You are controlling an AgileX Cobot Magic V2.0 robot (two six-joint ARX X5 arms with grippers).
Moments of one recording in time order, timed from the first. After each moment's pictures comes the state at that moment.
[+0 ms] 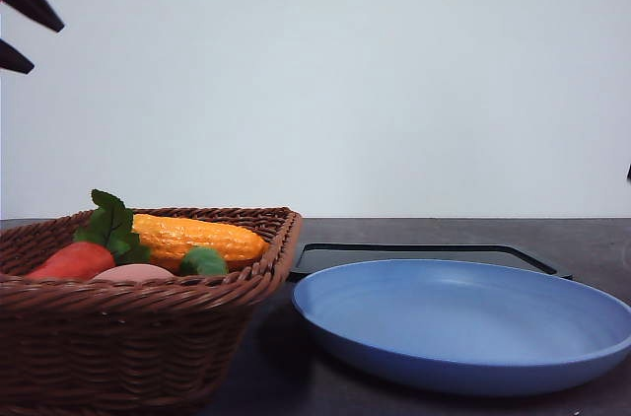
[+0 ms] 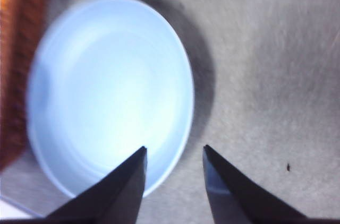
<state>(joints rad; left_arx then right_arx) -0.12 0.82 0.72 -0.59 0.66 -0.27 0.10 1.04 0.67 -0.73 -0.45 0.19</state>
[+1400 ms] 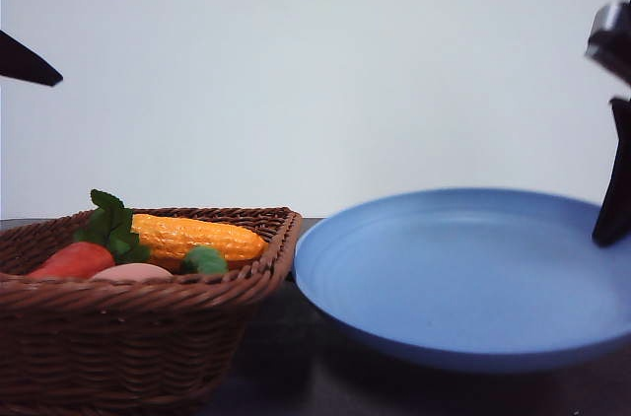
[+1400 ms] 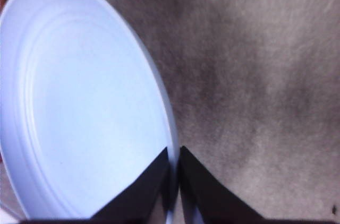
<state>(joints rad) -0.37 0.82 0.72 -0.64 0.61 -0.28 0.20 1.06 0.59 -0.54 -0.46 0.24</state>
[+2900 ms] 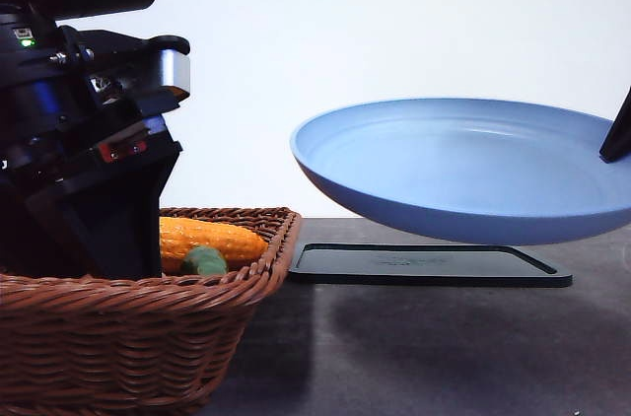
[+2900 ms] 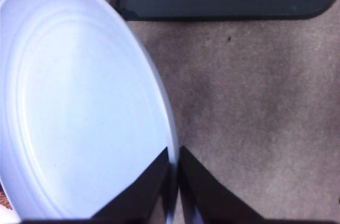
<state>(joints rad) -0.73 1.34 0.73 -0.53 0.16 -0.14 0.20 0.84 0.59 -0.59 -0.47 0.34</state>
